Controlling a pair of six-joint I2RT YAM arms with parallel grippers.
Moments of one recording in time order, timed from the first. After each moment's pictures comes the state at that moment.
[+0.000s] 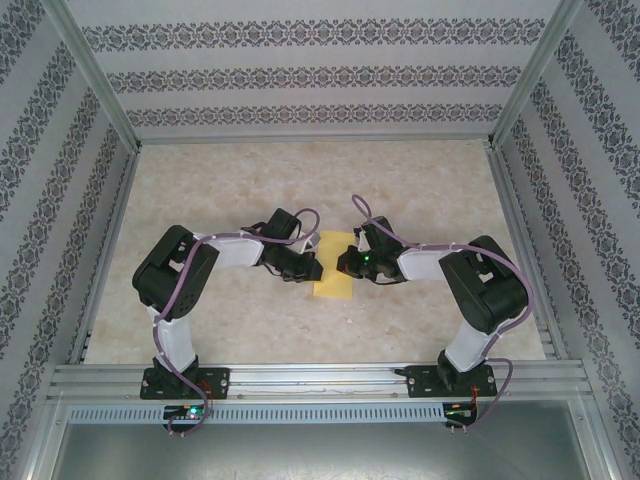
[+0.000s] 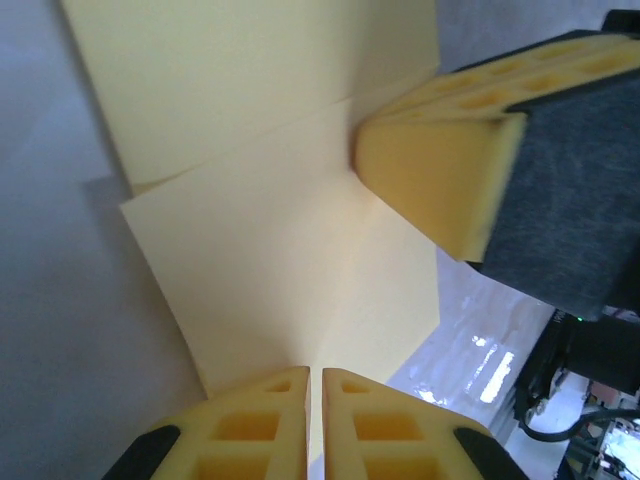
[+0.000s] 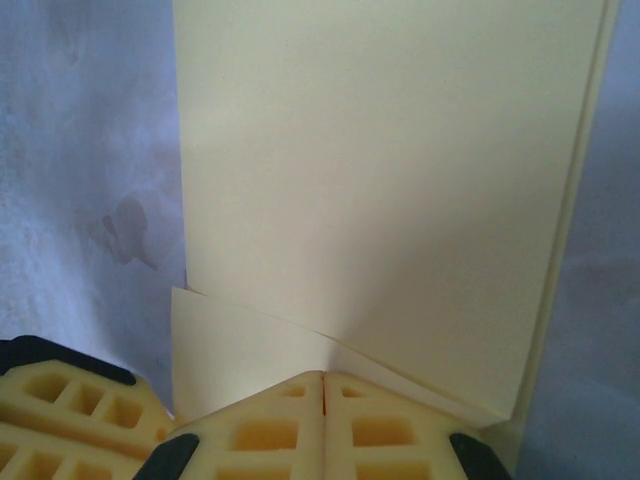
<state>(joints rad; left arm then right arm) -0.54 1.89 1.00 -0.23 0.71 -0.50 0.49 1.72 0.71 0.08 -0.45 0.78</state>
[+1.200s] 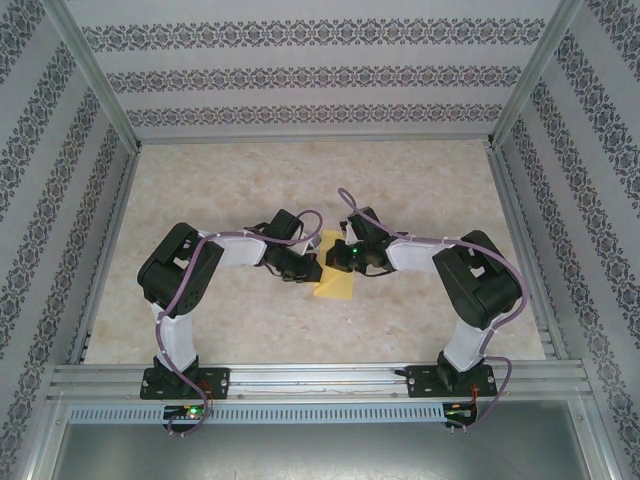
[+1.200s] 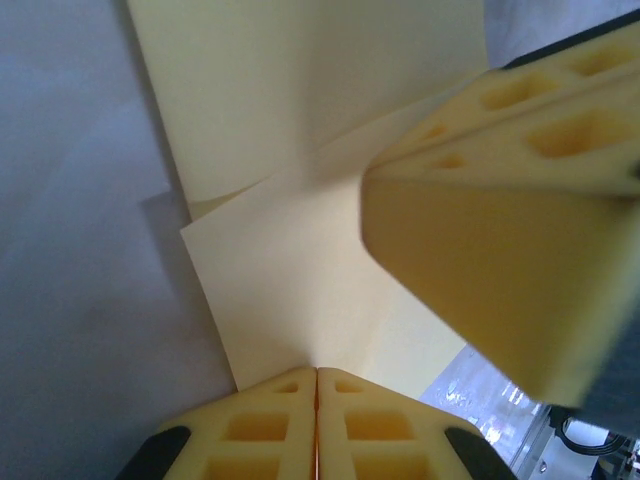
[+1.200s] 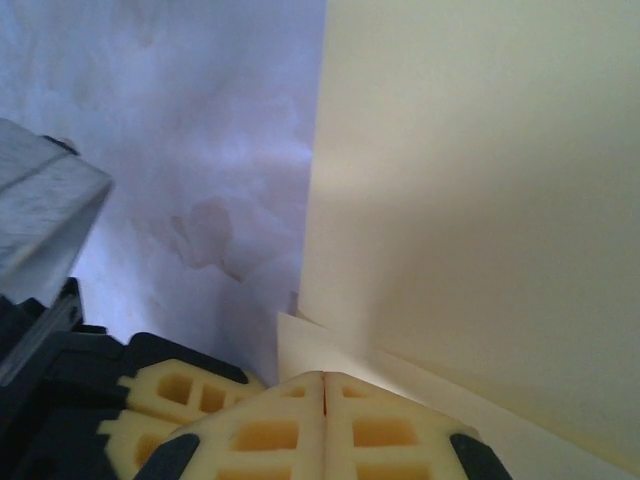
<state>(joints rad) -0.54 1.92 1.02 -0.24 0.68 -0.45 0.54 1.77 0.87 -0.05 -0.46 0.76</state>
